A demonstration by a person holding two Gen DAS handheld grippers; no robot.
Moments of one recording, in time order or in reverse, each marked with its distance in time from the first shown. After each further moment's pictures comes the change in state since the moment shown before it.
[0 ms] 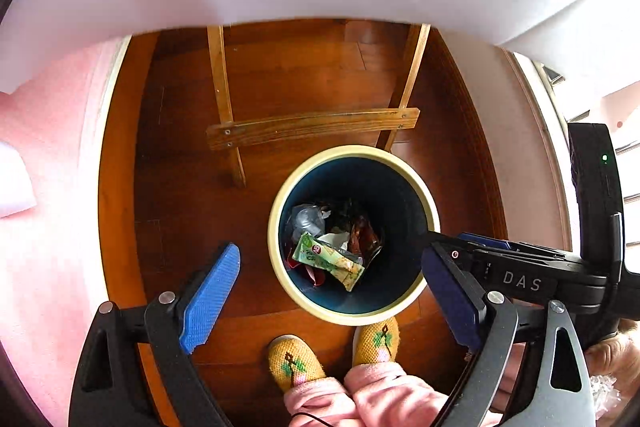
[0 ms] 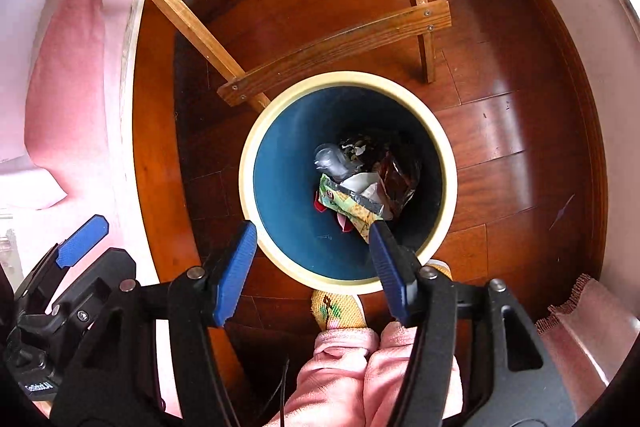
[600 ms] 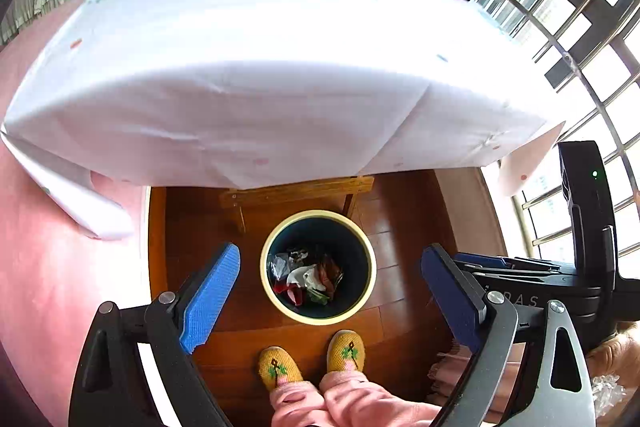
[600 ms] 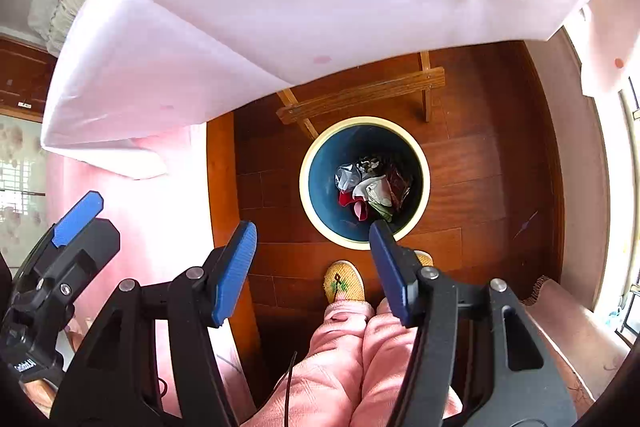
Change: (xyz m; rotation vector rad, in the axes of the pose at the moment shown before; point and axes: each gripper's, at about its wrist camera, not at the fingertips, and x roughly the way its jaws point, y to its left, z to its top) left arm -0.223 -0.063 0.014 0.008 -0.199 -0.013; right arm -0.210 0.058 -0.024 -0.108 -0.071 0.029
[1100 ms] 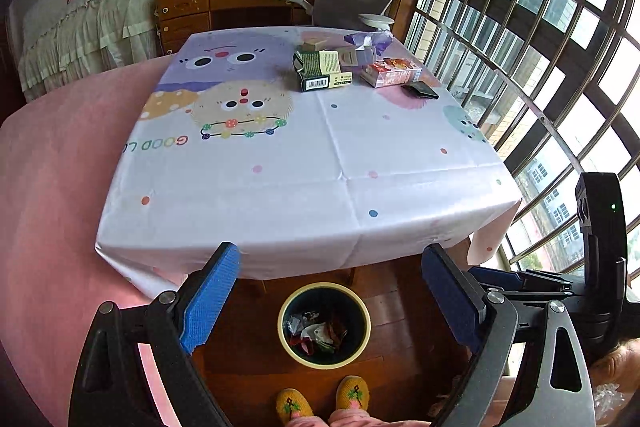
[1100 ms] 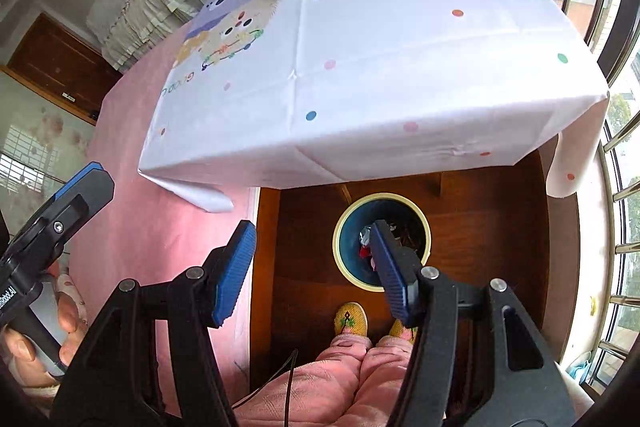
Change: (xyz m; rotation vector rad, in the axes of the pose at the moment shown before) left arm -0.157 -0.065 0.090 0.039 -0.206 0.083; right arm -0.166 0.034 0.034 -0.150 -0.203 0.106
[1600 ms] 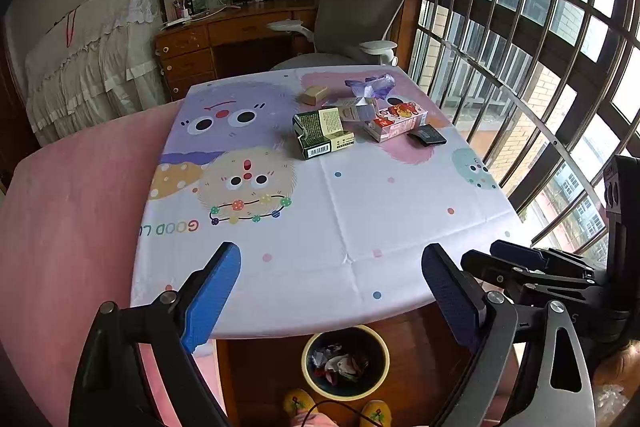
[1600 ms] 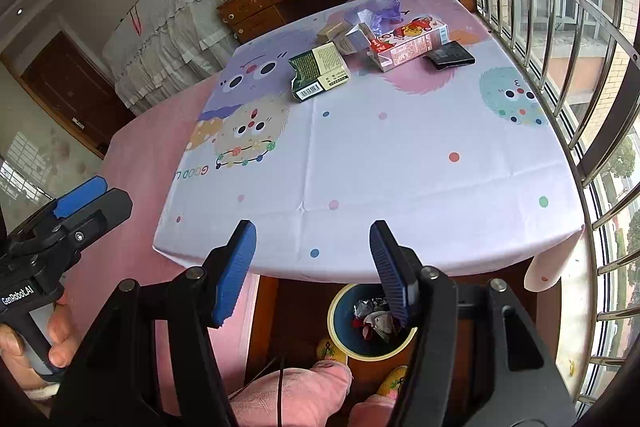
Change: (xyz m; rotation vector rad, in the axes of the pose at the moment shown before) left arm -0.006 -0.031 0.122 0.071 -0.032 0.075; right arm -0.053 0.005 0.100 -0.045 -0.210 0.000
